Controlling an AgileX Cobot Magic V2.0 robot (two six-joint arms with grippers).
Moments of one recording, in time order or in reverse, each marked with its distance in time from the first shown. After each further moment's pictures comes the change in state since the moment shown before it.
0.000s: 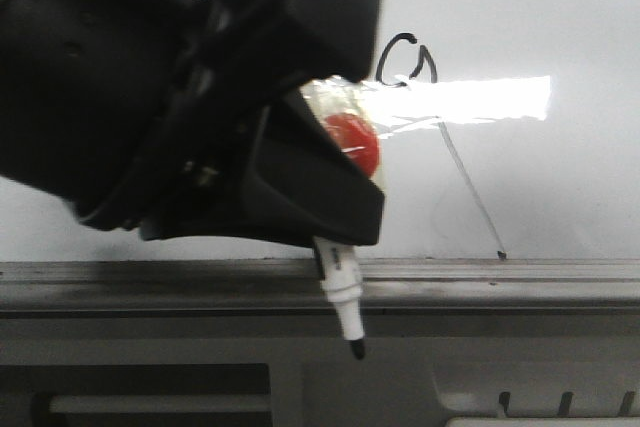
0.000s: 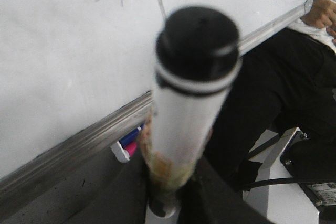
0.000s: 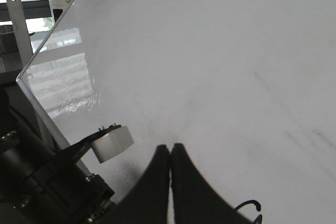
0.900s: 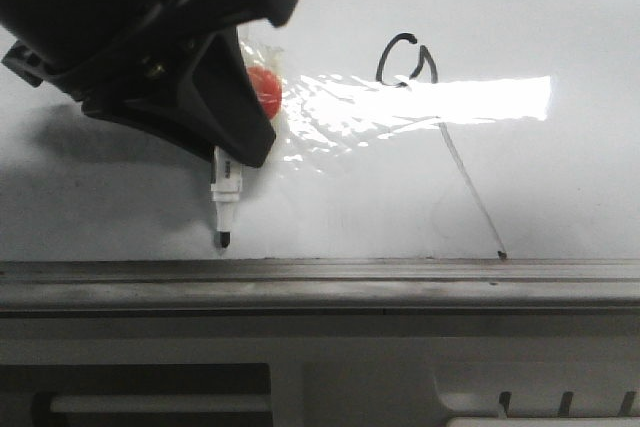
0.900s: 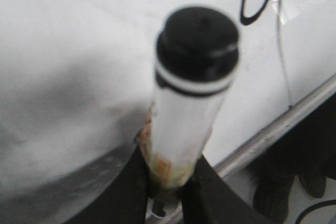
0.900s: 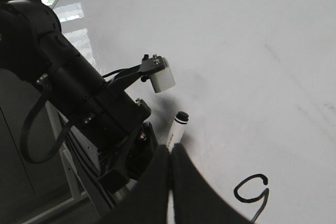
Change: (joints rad) left arm 0.185 0.060 -0.252 1.252 0.340 -1.057; right arm 0.000 0.000 0.000 0.005 0.077 -0.002
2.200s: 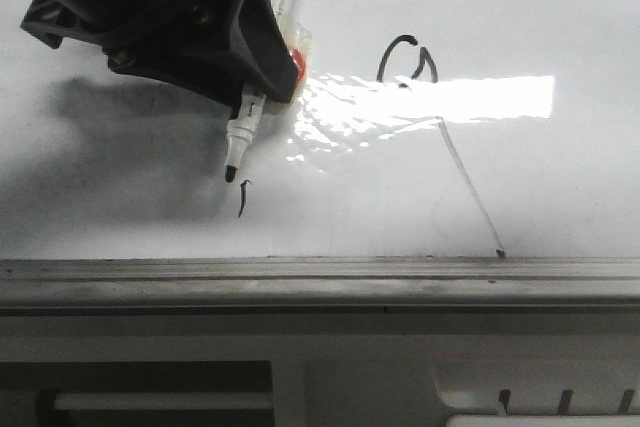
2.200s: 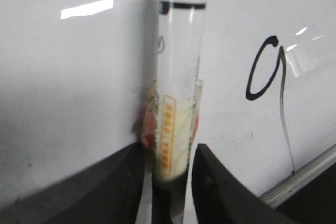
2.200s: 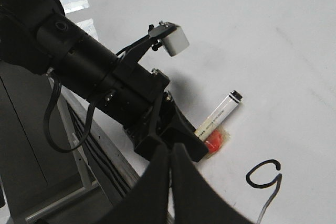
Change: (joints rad) left arm -0.016 0.022 -0.014 0.334 -0.127 -0.382; right arm 0.000 0.000 0.000 0.035 0.039 0.000
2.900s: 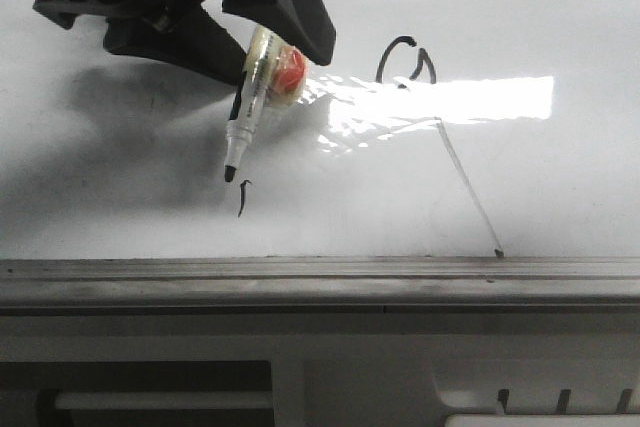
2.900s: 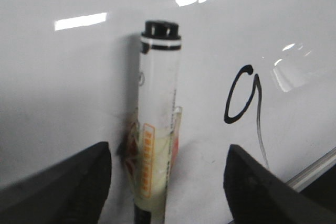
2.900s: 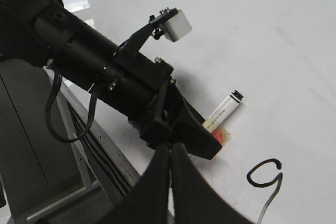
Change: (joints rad) left arm -0.002 -0.011 -0.030 0.011 -0.009 -0.033; right arm 0.000 0.000 0.000 0.002 0.002 0.000
